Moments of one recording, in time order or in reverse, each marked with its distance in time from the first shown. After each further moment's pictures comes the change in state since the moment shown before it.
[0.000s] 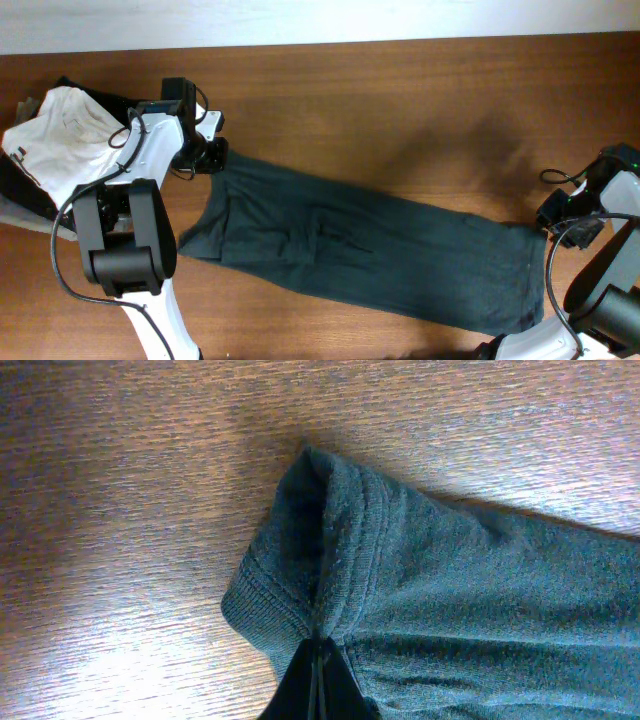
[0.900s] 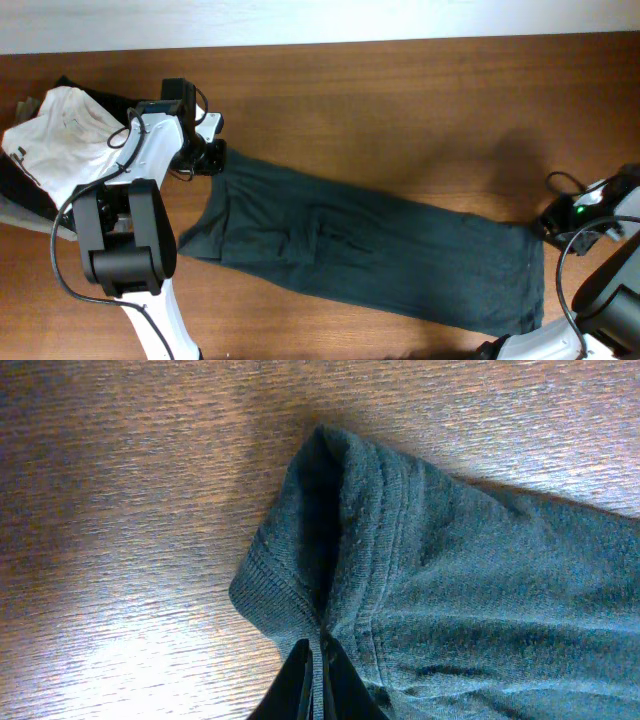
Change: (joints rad) left arm 0.001 0.000 0.000 -0.018 -0.016 0.011; right arm -0.103 0.005 -0.056 0.085 -0.267 -0.078
